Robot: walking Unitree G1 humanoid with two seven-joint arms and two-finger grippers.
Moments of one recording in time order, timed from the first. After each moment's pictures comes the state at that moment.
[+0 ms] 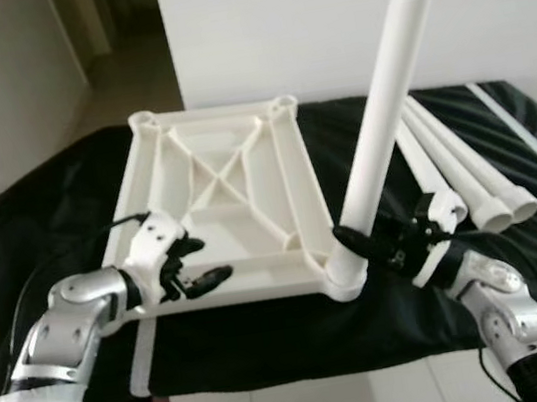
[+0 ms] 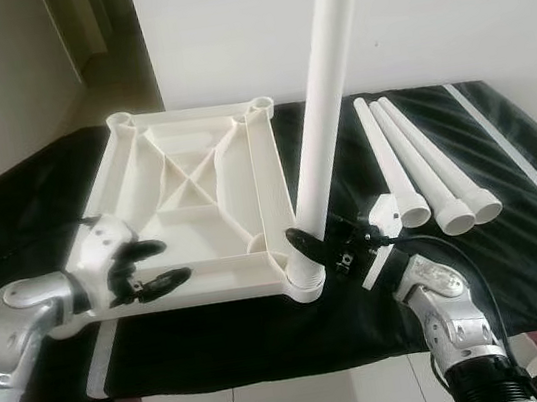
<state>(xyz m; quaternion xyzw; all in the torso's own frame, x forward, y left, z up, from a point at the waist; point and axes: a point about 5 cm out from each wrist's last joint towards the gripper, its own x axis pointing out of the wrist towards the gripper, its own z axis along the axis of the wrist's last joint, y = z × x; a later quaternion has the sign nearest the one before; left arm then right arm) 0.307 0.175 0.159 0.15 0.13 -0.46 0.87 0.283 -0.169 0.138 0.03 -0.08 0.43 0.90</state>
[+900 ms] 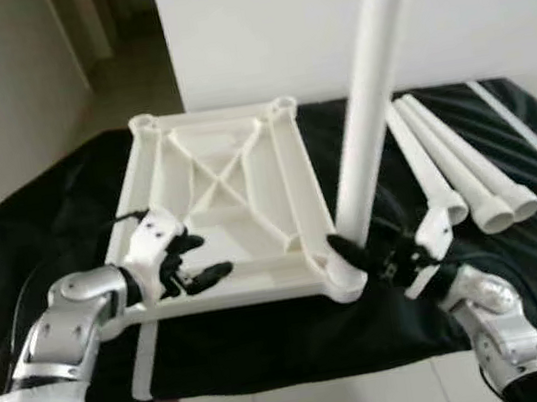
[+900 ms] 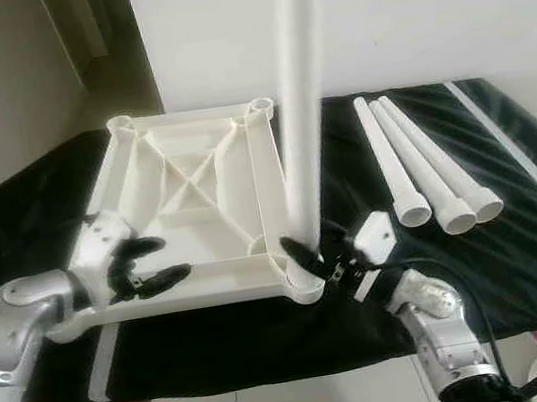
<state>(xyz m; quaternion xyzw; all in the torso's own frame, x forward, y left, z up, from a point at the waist) 0.310 0.176 0.166 0.16 0.12 -0.45 0.87 0.266 -0.153 0.129 -0.07 -0.13 0.39 0.91</state>
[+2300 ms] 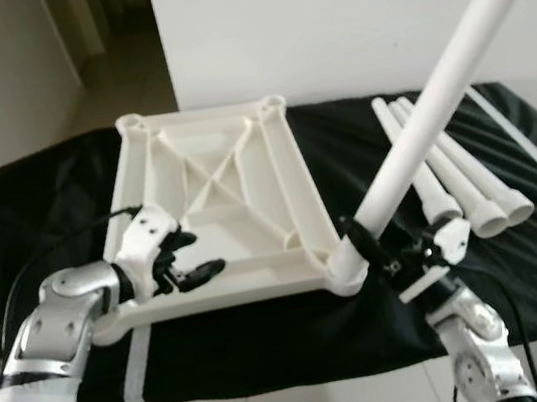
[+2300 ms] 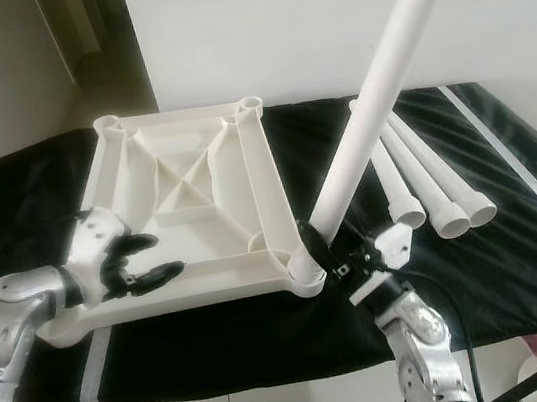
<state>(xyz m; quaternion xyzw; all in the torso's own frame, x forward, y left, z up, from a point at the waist) 0.312 0.181 0.167 0.16 0.12 -0.44 0.87 0.270 -0.164 0.119 0.06 -0.14 0.24 0.96</state>
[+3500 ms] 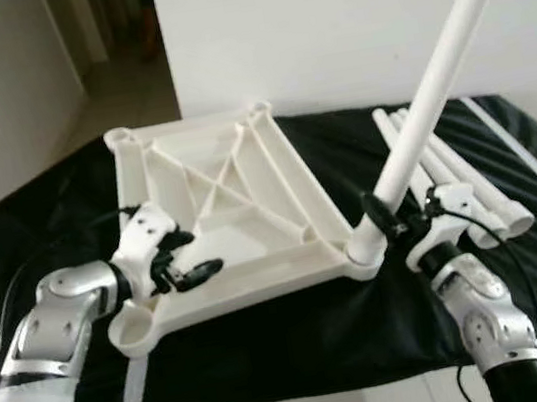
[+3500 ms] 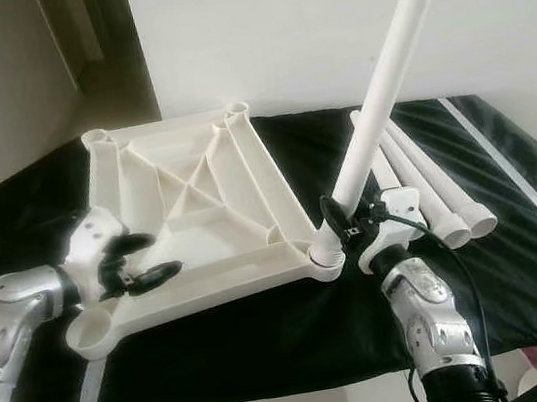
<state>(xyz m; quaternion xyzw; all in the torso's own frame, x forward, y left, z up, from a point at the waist) 0.313 0.181 0.171 0.17 0.12 -0.44 0.87 0.299 -0.187 0.131 0.11 -0.03 0.14 0.98</state>
